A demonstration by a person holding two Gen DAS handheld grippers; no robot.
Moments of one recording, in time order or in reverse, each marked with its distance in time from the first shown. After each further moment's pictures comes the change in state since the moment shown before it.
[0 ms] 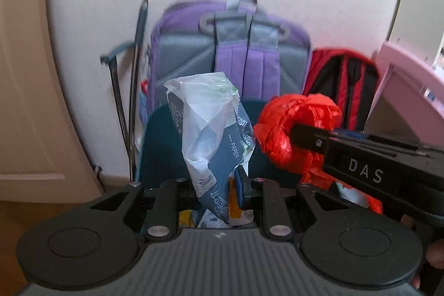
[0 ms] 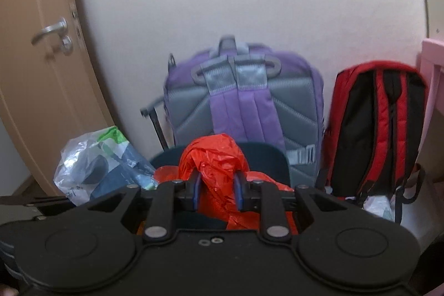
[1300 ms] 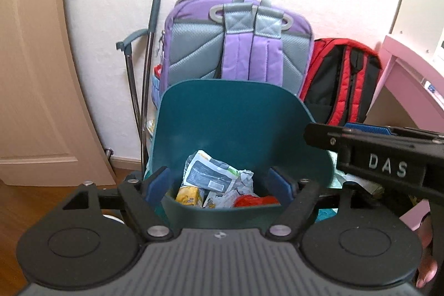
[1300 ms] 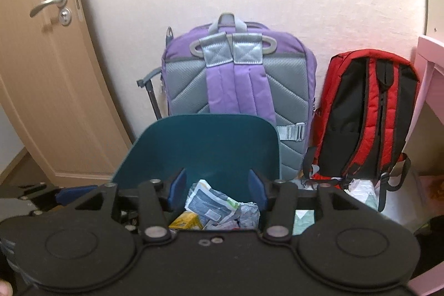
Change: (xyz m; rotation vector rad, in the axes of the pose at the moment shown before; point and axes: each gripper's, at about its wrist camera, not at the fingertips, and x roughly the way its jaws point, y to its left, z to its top) left arm -0.050 -0.006 -0.016 -0.019 0.017 0.045; right arm -0.043 0.008 0.002 -0.023 0.079 -0.038
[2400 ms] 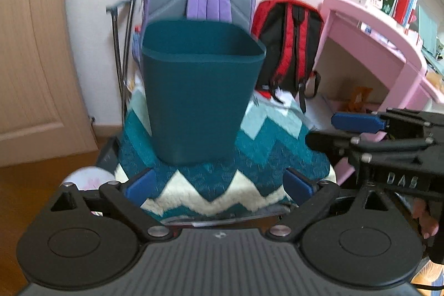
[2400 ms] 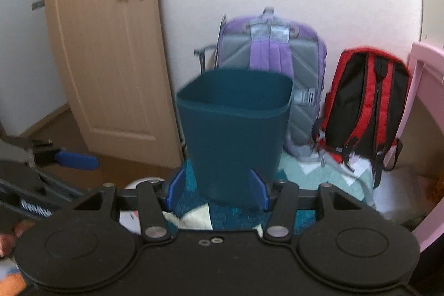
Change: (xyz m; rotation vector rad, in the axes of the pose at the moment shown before) left arm -0.100 0.000 -0.172 0.061 0.045 -0.138; right arm -0.123 0.009 -0.160 -0.208 0.004 0.120
